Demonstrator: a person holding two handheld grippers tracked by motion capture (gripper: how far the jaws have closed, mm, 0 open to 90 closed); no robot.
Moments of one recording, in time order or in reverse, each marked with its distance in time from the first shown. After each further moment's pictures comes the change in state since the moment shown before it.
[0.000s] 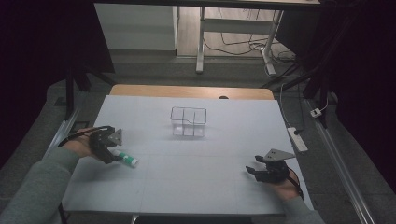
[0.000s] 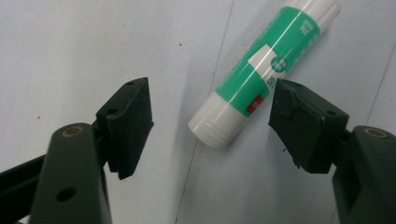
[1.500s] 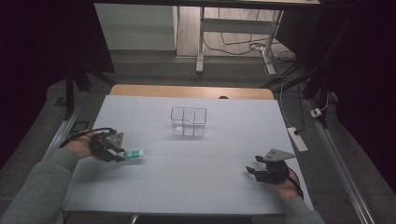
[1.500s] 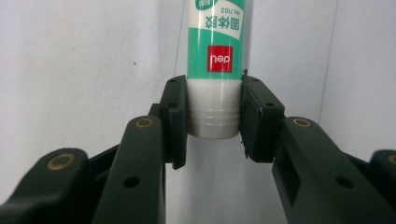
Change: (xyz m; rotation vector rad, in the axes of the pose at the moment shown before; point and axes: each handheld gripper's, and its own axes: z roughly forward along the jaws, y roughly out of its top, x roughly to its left) left arm -0.004 -0.001 -0.001 -0.087 -0.121 0.060; right arm 0.000 0.000 0.000 0.006 -0.003 -0.002
